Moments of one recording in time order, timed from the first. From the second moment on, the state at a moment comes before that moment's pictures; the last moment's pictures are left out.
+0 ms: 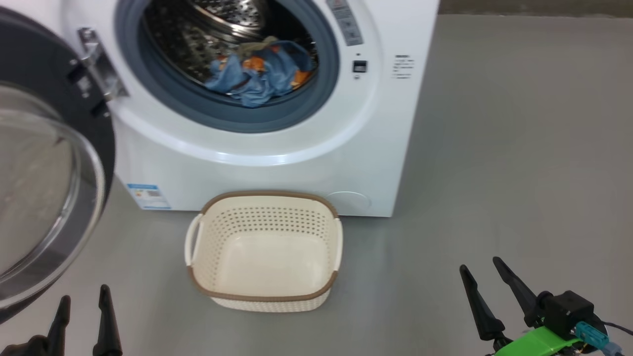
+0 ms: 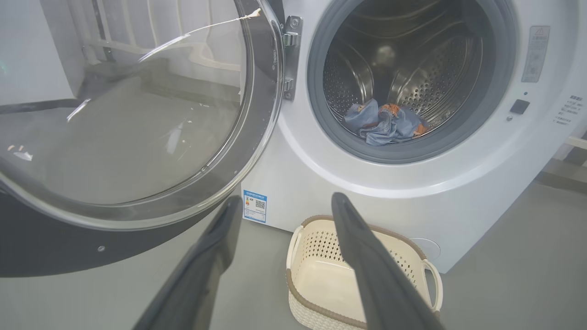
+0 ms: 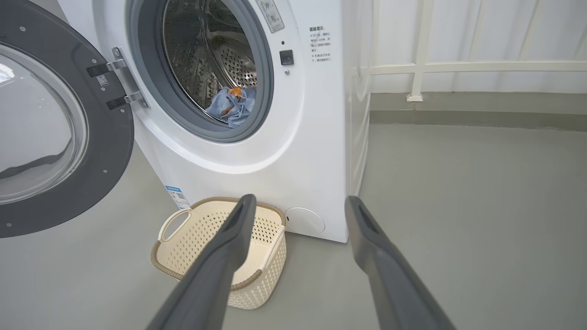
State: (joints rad) left arm 0.02 0.10 0.14 0.22 -0.33 -0.13 -0.26; right arm -0.01 -0.19 0.12 0.20 0.31 0.13 -0.26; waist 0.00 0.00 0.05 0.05
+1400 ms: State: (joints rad) left arm 0.05 0.06 0.17 0.21 -0.34 -0.13 -0.26; right arm -0.05 -0.21 0.20 0.21 0.32 0.13 -0.26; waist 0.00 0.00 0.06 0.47
